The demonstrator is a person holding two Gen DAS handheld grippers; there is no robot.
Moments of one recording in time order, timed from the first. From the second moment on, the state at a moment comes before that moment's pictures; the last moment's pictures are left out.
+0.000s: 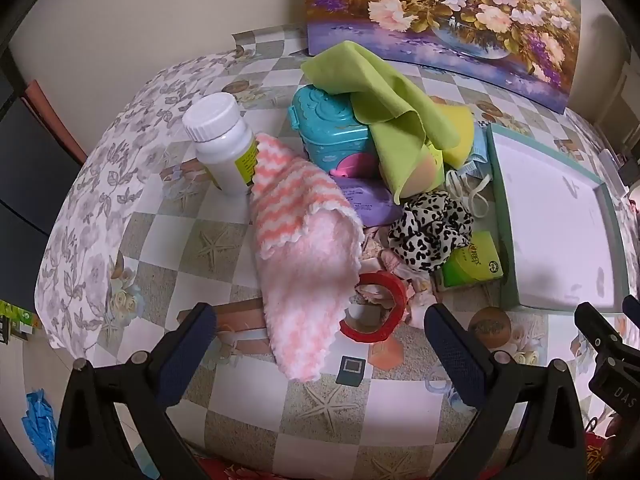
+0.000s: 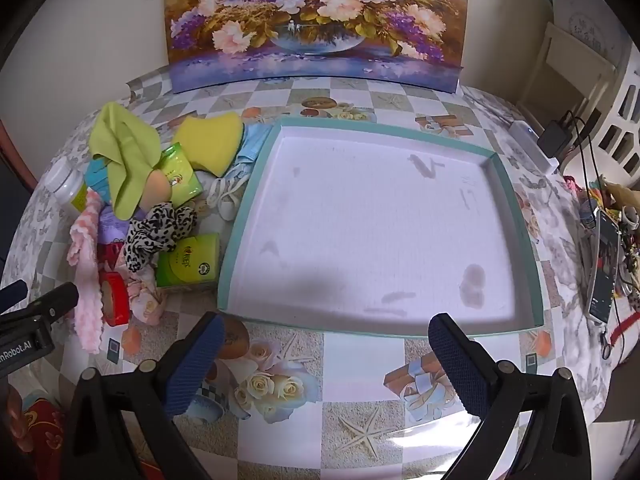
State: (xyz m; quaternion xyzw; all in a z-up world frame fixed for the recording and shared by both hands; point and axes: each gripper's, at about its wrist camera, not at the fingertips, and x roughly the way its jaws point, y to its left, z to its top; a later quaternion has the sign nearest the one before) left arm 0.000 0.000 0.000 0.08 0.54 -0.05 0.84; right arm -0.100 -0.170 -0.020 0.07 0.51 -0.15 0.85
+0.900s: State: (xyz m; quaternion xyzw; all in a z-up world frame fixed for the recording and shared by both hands) left arm 0.000 -0.002 -0.003 0.08 0.54 -0.05 0.84; right arm -0.100 -0.169 -0.022 0.07 0.51 -0.15 0.84
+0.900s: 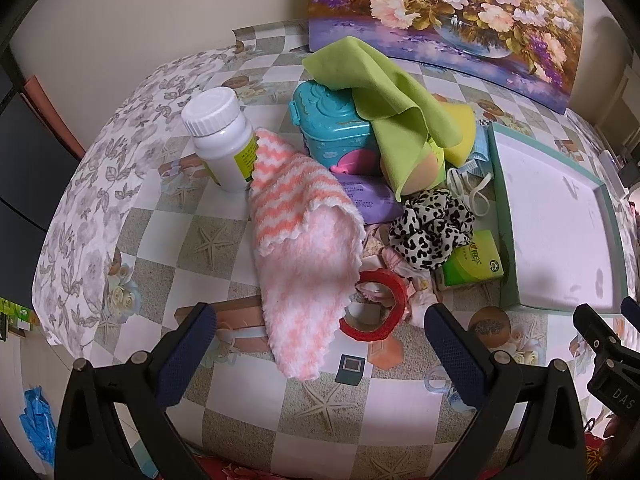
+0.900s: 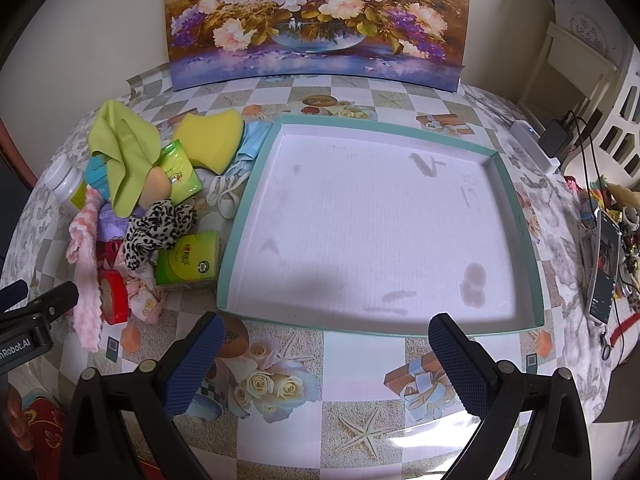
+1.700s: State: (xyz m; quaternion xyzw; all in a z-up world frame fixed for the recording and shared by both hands) left arm 0.003 0.002 -0.005 0.06 0.55 -0.05 0.83; right arm -0.098 -0.168 -0.022 0.07 0.51 -0.15 0.84
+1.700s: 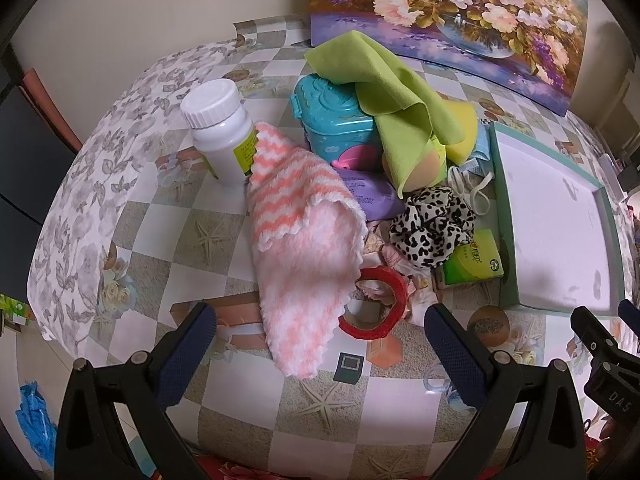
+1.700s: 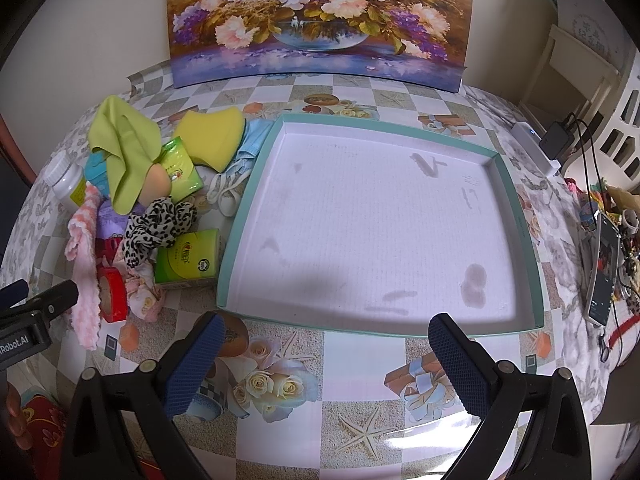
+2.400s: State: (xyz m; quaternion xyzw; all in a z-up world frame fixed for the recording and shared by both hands) left arm 0.032 0.036 -0.008 0.01 0.52 -0.04 0.85; right arm -0.058 -0.115 -0.011 0.07 0.48 -0.04 0.88
